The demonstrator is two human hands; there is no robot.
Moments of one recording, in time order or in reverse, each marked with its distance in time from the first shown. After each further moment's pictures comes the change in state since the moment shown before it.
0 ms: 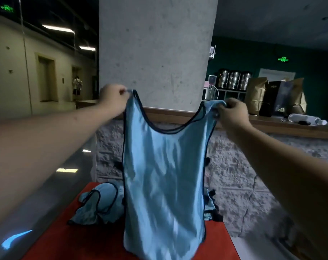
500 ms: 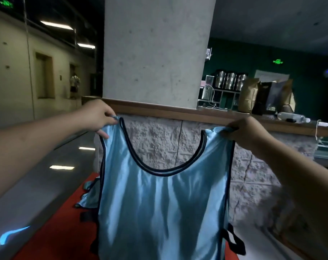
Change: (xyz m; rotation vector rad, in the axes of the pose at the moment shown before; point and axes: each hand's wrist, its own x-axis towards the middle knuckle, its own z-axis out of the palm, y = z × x) left_hand -0.102 -0.016 -0.087 0.078 -0.473 -0.188; right_hand -0.100 -0.008 -0.078 -0.644 -0.182 -0.148
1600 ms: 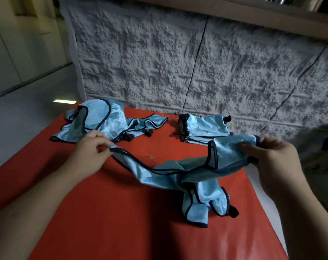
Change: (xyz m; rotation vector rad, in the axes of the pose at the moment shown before) left_hand -0.040 -0.258 0.321 -0.151 0.084 0.002; right_hand -0.103 0.184 0.230 0.780 0.059 0.480
